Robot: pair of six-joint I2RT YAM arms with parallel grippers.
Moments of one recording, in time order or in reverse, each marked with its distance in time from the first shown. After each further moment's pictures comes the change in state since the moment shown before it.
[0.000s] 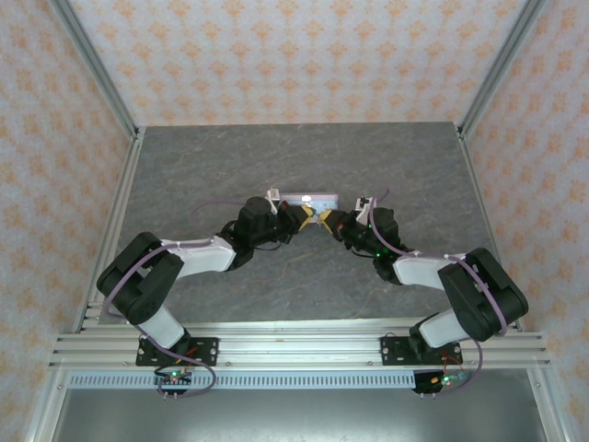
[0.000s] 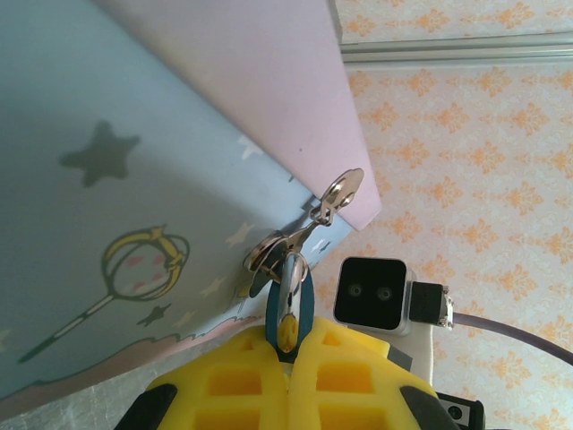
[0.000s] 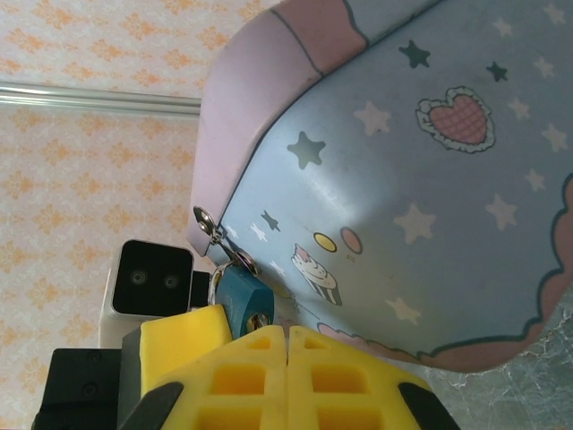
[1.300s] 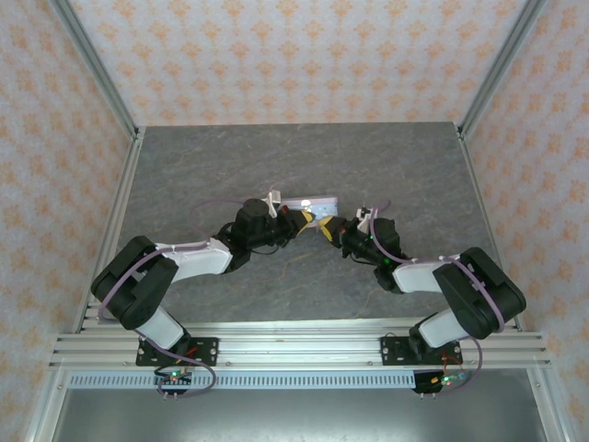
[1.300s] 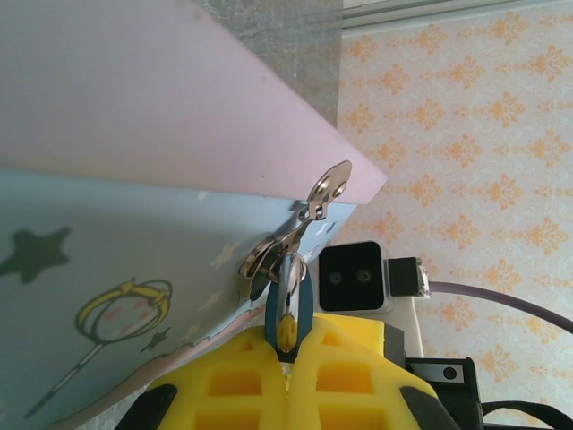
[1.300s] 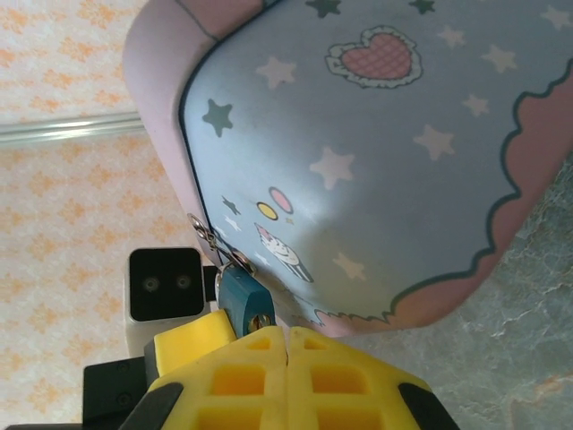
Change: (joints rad) left arm 0.000 -0.037 -0.027 -0.032 0.052 0.117; right arm 0.031 0.019 -0.090 0.174 0.013 0.242
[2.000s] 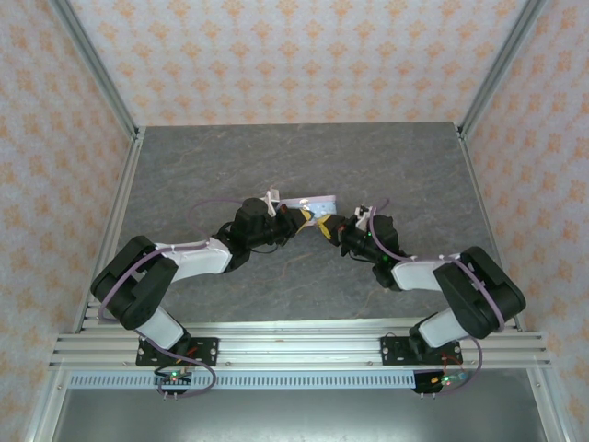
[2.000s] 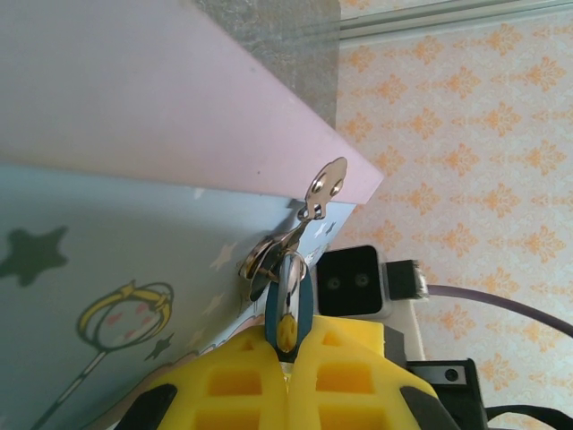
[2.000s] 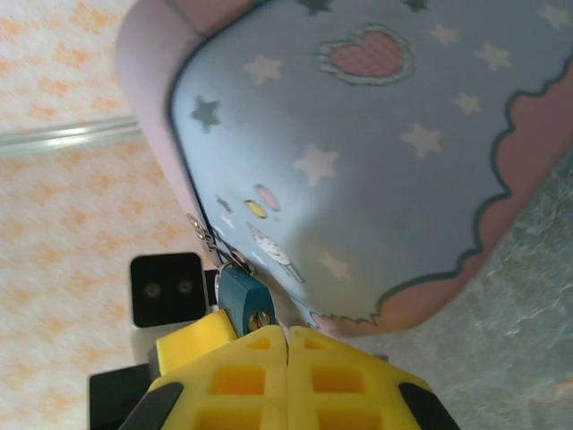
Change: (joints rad) left arm 0.006 0.000 0.000 0.007 -0.010 -0.001; right arm 0.005 -0.023 0.042 -0.095 -0.002 -0.030
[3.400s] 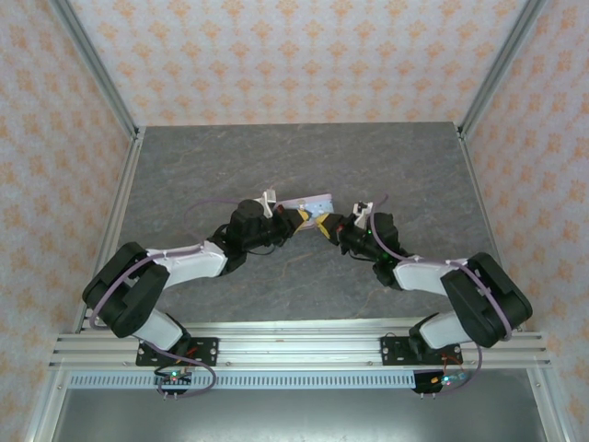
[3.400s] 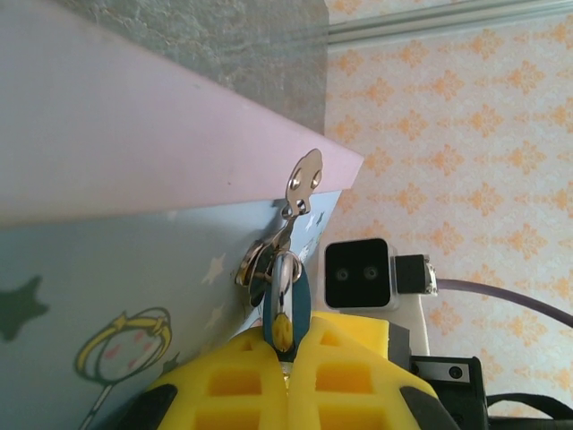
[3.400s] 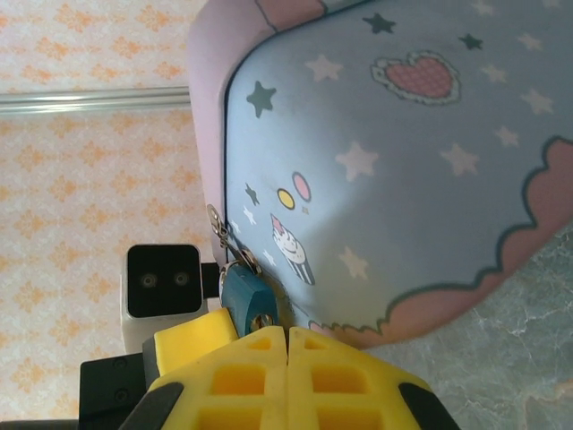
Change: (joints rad) left arm 0.000 -0.066 -0.037 -0.008 -0.001 -0.007; right arm 0.009 -0.044 0.009 -0.043 -0.019 -0.060
